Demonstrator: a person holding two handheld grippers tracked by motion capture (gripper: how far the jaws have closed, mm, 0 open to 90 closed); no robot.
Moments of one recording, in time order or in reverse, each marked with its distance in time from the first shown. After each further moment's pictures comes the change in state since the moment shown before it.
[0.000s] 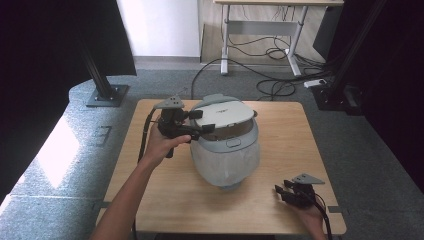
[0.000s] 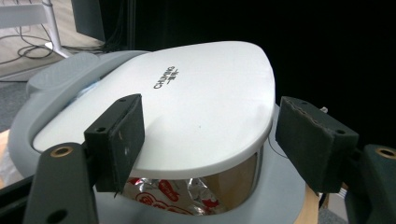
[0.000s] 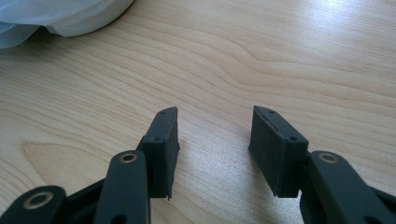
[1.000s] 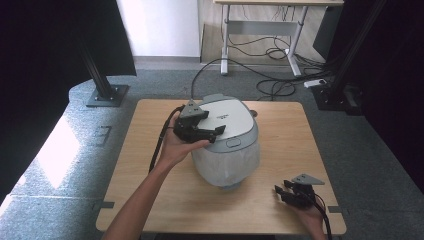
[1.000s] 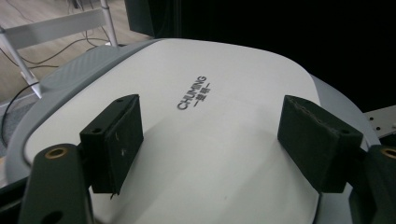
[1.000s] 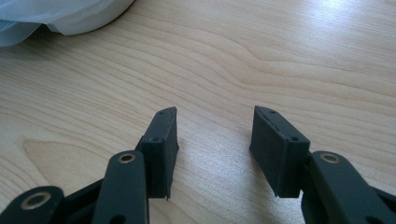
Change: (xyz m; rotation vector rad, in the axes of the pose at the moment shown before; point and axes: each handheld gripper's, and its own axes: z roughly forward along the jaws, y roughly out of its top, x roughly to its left) left arm -0.020 -0.003 0.044 0.068 0.228 0.103; right arm 0.001 0.000 0.000 0.000 -0.002 -0.004
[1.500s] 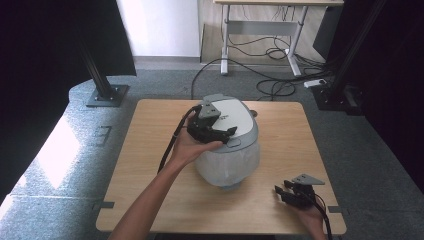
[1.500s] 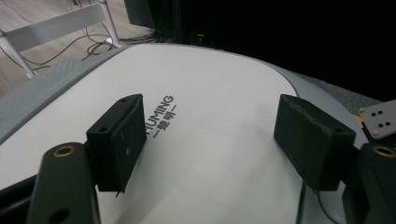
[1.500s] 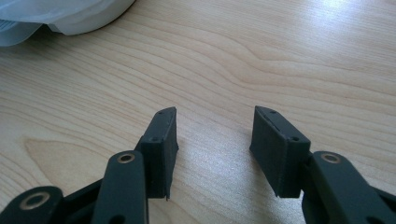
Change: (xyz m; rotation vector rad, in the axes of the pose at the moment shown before) left arm -0.022 0.012 0.019 0.047 0.023 0.068; right arm 0.000 -0.001 -0.001 0.001 0.004 0.003
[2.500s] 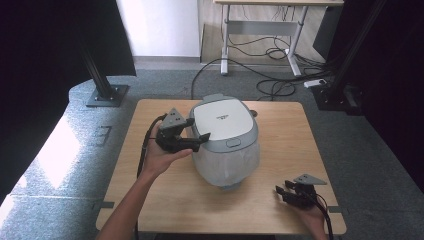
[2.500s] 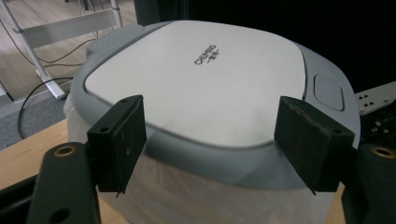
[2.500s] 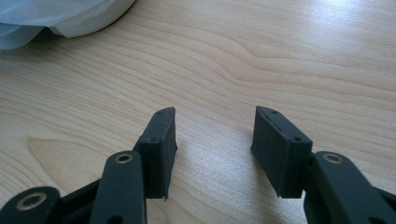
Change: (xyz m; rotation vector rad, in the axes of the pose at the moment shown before) left arm 0.026 -0.048 -0.066 -0.071 0.010 -0.082; right arm -0.004 -0.001 -0.002 -0.003 0.015 0.018
